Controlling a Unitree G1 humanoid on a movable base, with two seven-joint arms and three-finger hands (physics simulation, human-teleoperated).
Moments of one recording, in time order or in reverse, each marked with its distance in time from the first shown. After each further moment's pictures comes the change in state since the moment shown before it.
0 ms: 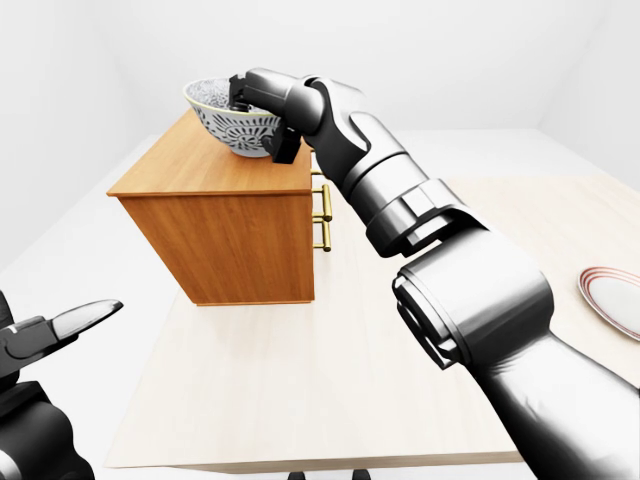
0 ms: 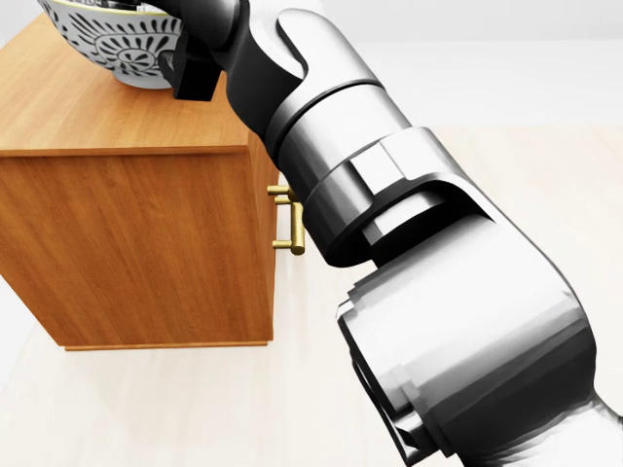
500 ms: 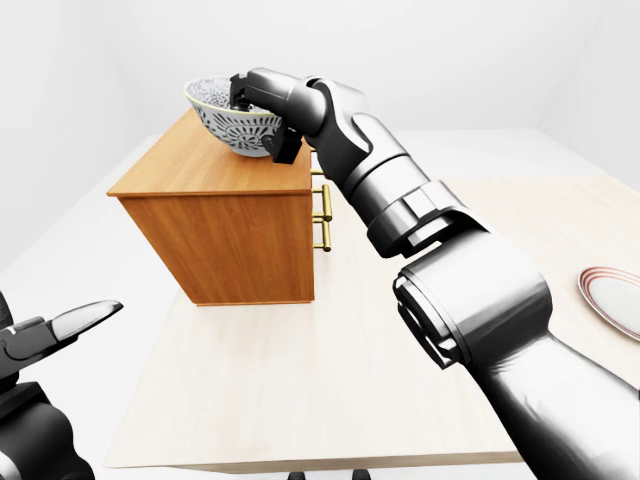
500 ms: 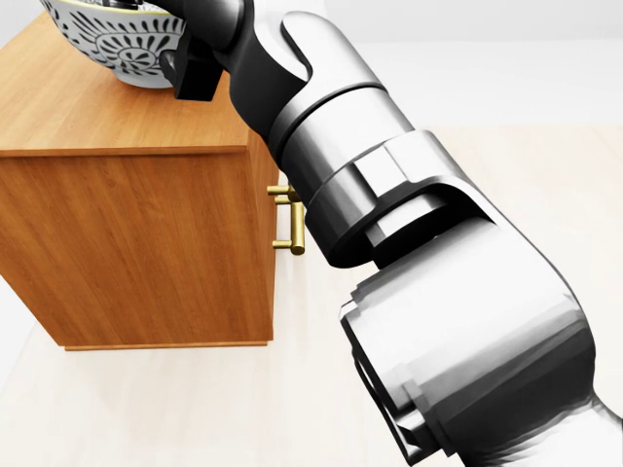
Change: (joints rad) left arm 0.001 -0.003 0.000 -0.006 -0.001 0.000 0.000; right arm 0.014 -0.003 -0.007 -0.019 0.002 0.000 0.000
